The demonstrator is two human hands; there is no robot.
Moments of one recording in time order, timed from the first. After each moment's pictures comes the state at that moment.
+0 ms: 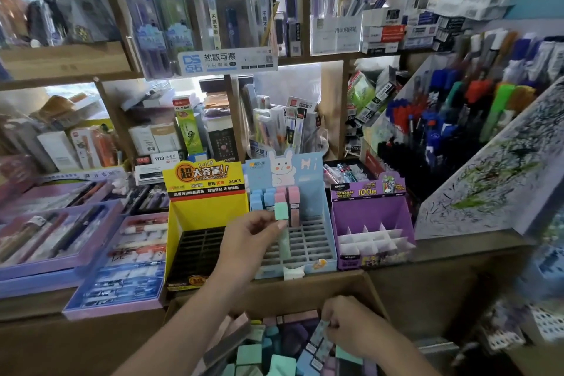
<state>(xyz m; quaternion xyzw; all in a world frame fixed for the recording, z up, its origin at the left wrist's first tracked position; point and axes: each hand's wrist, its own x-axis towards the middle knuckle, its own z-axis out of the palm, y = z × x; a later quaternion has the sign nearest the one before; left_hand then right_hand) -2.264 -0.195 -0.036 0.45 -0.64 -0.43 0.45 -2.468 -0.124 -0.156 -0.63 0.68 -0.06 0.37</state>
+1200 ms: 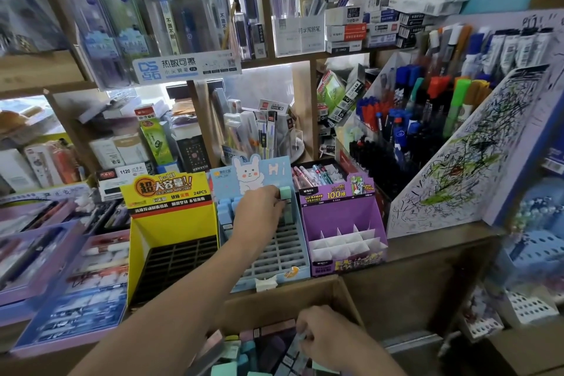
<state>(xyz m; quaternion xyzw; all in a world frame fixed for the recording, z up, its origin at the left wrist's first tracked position) -2.355 -0.273 -0.034 0.53 -0.79 -0.15 0.27 -2.471 -0.118 -0.147 -0.65 0.65 -0.10 0.37</state>
